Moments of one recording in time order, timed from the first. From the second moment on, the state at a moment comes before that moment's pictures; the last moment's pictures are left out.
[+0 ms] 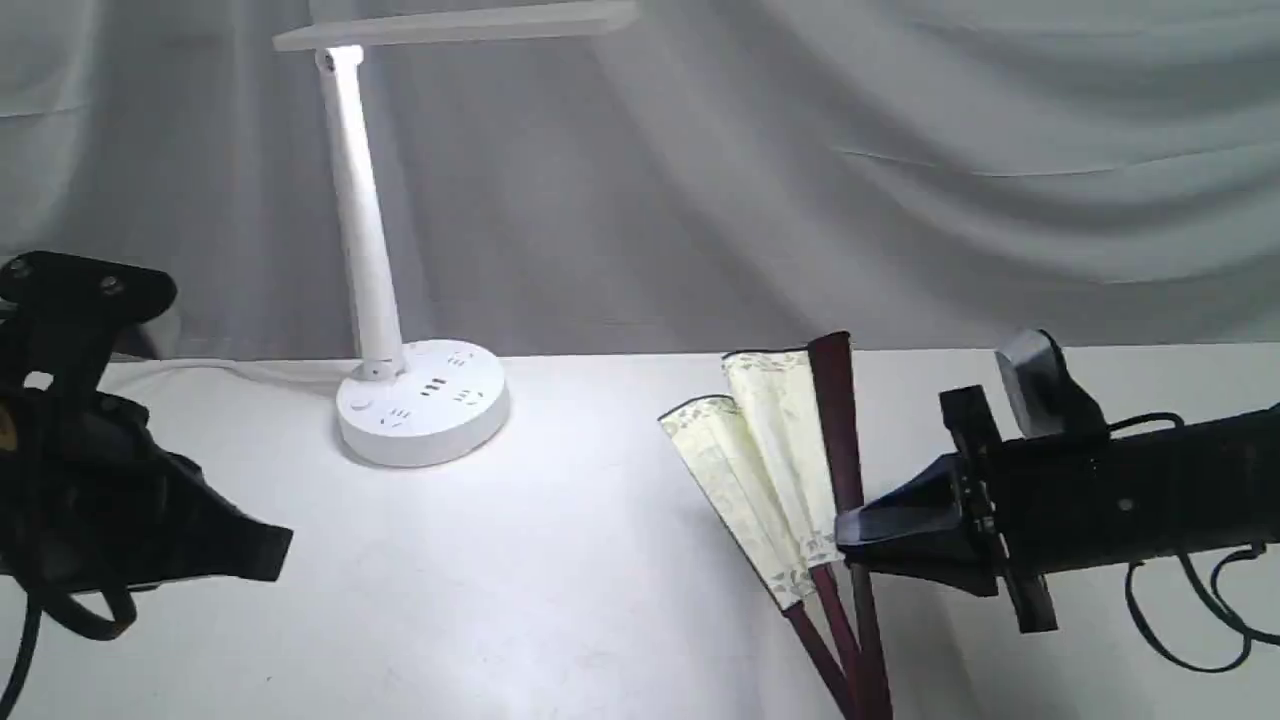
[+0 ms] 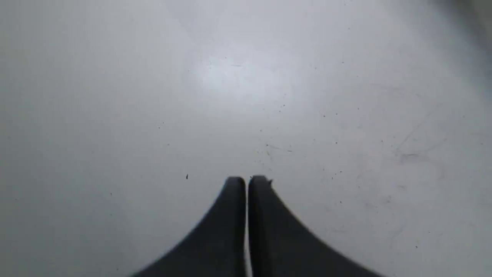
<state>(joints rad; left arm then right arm) -0.30 1.35 -0.86 -0.06 0.51 0.06 -0.22 2.00 -1.06 1.38 1.21 -0.93</state>
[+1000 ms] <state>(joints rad) -0.30 1.35 -0.56 0.00 -0.29 0.05 -0.22 1.97 -1.06 1.34 1.21 -0.72</state>
